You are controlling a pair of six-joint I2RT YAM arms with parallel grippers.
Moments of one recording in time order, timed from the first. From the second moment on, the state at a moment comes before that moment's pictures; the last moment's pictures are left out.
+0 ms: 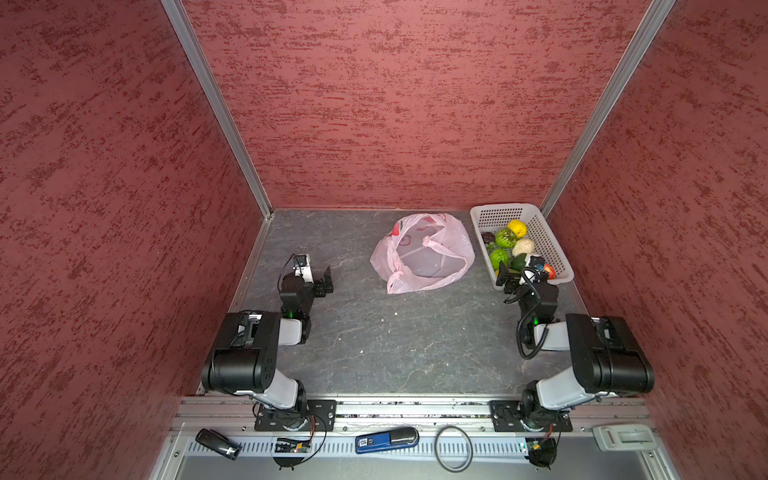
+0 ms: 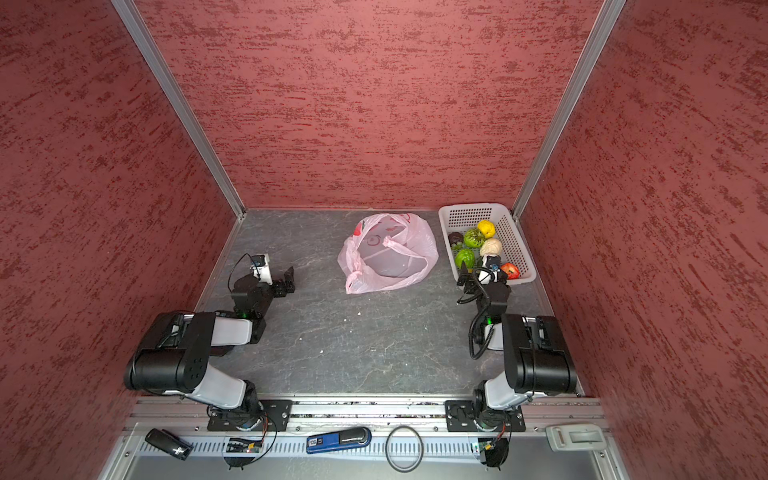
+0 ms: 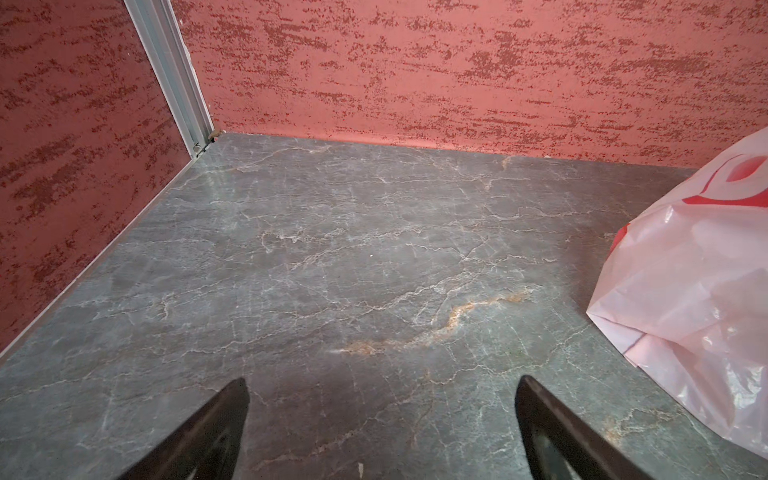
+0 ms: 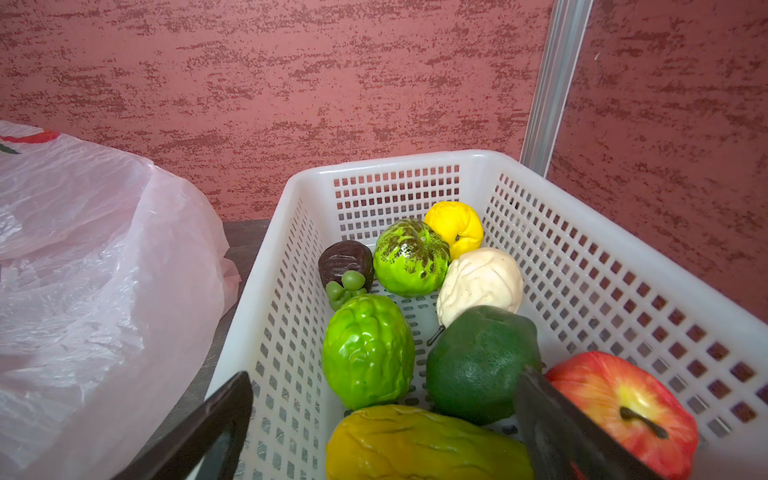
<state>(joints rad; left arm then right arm) 0.02 1.53 0.35 0.90 0.01 -0.08 -0.09 1.53 0.30 1.14 -0.04 0.08</state>
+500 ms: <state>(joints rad) 0.02 1.53 0.35 0.90 0.01 -0.08 -0.09 1.53 0.30 1.15 -0.04 0.08</state>
